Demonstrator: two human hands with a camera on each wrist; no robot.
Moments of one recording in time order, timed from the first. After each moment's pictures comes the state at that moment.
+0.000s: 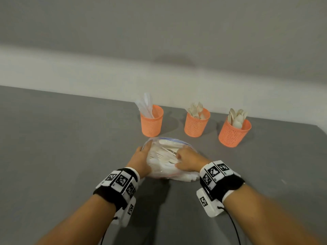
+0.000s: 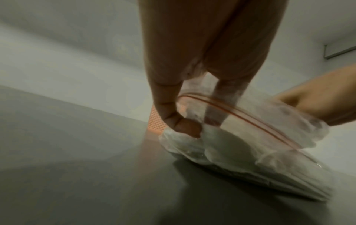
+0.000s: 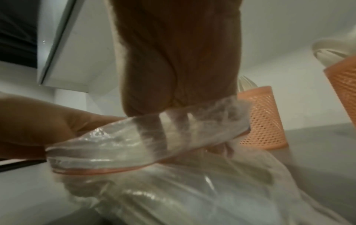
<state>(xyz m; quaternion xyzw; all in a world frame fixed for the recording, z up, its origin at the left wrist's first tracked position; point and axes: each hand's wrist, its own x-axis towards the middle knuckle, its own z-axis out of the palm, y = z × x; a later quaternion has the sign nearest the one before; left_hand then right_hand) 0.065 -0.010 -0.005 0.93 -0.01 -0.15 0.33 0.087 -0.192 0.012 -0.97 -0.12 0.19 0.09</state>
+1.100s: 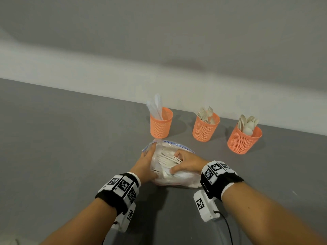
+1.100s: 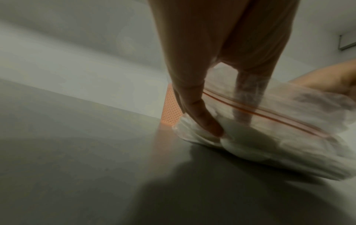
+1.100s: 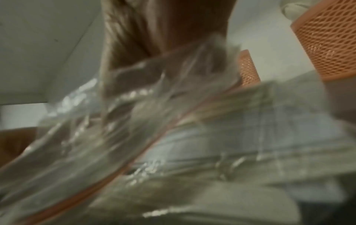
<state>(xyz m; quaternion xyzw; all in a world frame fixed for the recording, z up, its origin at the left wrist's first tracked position) 0.057 0.008 -0.021 0.91 -0.05 -0.12 0.40 0.097 -0.176 0.001 -0.91 -0.09 0.26 0.31</state>
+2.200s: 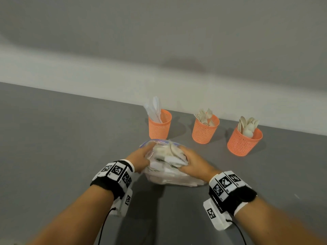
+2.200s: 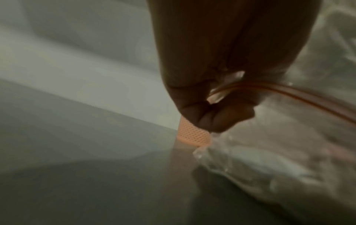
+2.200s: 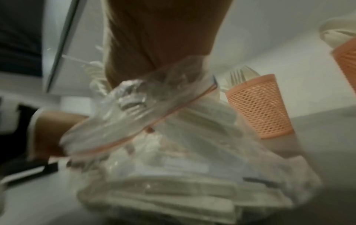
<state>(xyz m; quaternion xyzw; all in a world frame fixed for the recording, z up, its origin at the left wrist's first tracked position) 0.090 0.021 0.004 0.91 -0.04 -0.18 0.36 0.086 -0.188 0.009 -0.89 -0.20 0.10 0.39</state>
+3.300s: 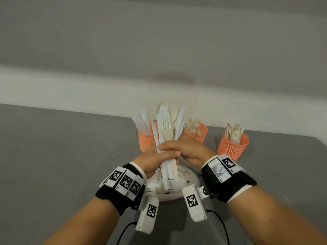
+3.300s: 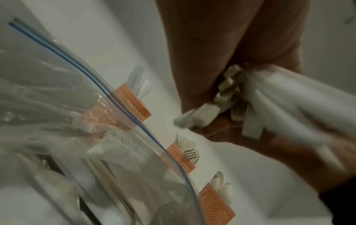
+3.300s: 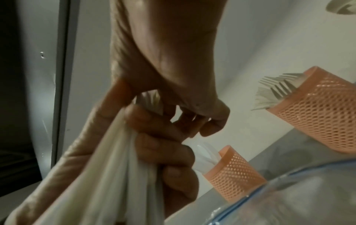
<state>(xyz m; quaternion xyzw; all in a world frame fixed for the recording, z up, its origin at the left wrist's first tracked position) 0.076 -0.047 0.072 0.60 -0.10 -0.20 0.77 0.086 -0.163 0.107 -0.73 -0.09 0.16 0.66</state>
